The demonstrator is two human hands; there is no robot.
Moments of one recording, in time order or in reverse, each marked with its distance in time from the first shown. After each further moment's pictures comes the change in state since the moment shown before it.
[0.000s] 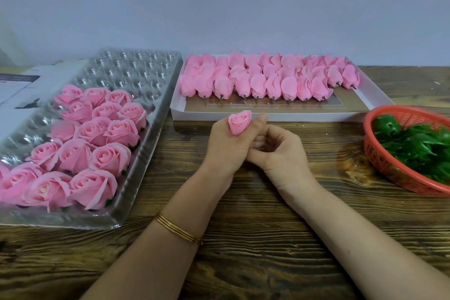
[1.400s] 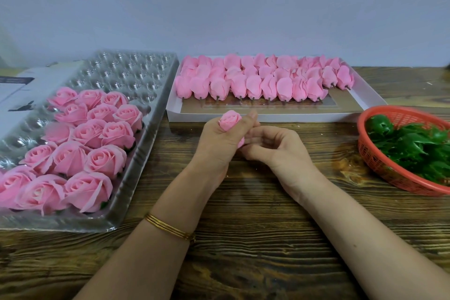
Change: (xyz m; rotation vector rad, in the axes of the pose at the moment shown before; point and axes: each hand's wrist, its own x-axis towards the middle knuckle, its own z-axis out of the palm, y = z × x) left_hand 0.004 0.012 -0.005 -0.021 -0.051 -0.113; right_hand 0.002 -0.014 -0.012 -0.054 -0.109 0.124
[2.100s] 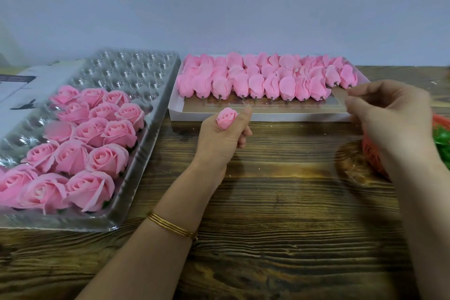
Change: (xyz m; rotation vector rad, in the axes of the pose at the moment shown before) left_hand 0.006 -0.002 -0.007 0.099 0.078 0.031; right_hand -0.002 -0.050 -0.099 -0.443 0.629 -0.200
